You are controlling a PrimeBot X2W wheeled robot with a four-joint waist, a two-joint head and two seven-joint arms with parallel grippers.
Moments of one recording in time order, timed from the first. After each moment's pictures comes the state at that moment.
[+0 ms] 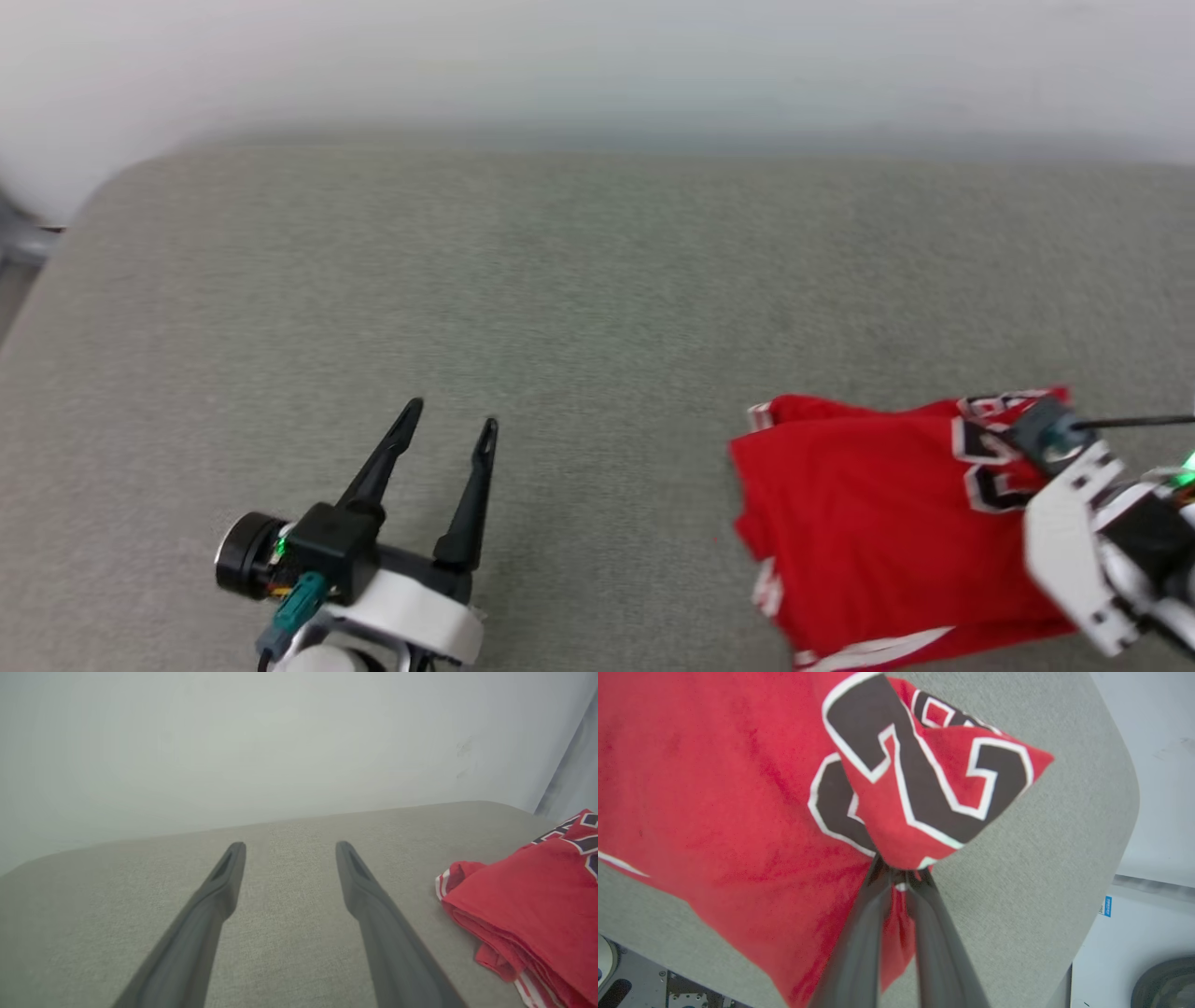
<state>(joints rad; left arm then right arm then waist) -0.06 0.13 -0.18 0.05 -0.14 -0.13 -0.26 -0.25 -0.70 0.43 -0.08 0.28 0.13 0.84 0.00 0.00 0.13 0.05</state>
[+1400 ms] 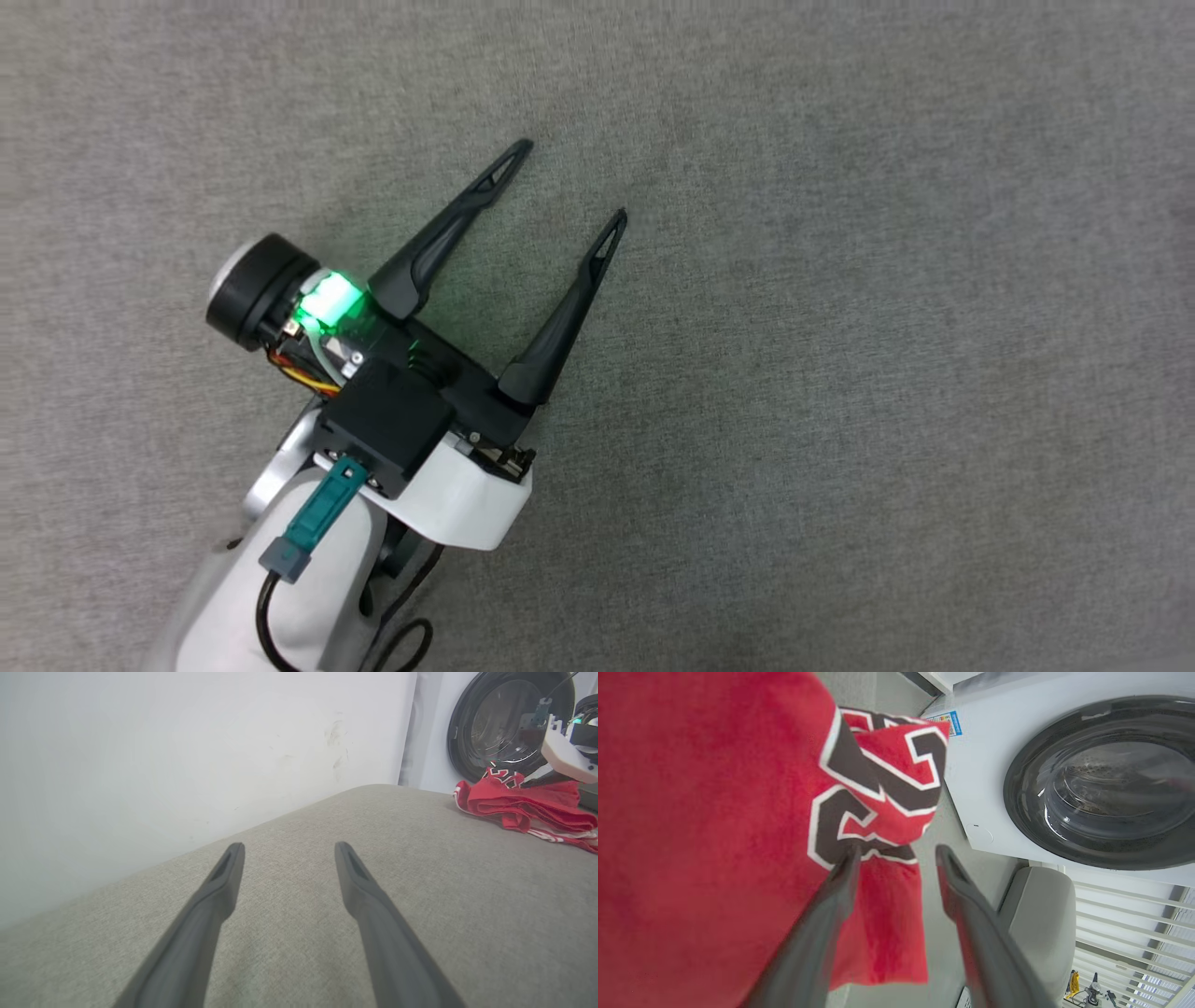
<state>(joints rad) -0.46 0.31 -0.43 -0.20 -0.10 -0.11 -0.22 -0.66 -0.80 -0.01 0.64 -0.03 0.13 0.33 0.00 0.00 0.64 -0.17</state>
